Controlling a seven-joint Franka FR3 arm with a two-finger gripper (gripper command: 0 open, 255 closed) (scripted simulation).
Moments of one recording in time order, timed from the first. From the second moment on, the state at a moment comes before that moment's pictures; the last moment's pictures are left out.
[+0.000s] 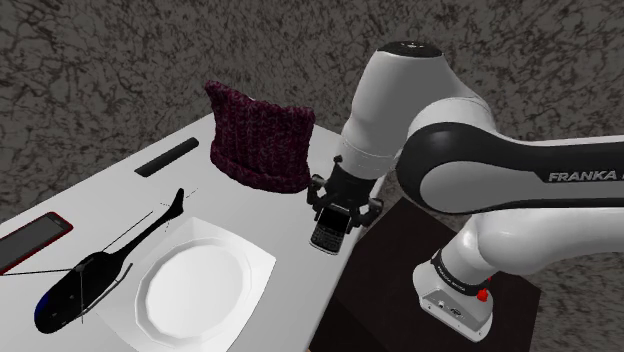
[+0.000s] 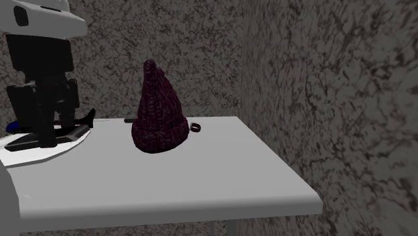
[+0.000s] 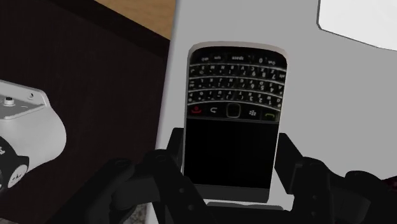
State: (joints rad) arm 0.08 -0.75 0.62 -2.65 0.48 2.02 1.51
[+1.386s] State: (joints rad) arm -0.18 -0.37 1.35 -2.15 0.39 2.09 2.11
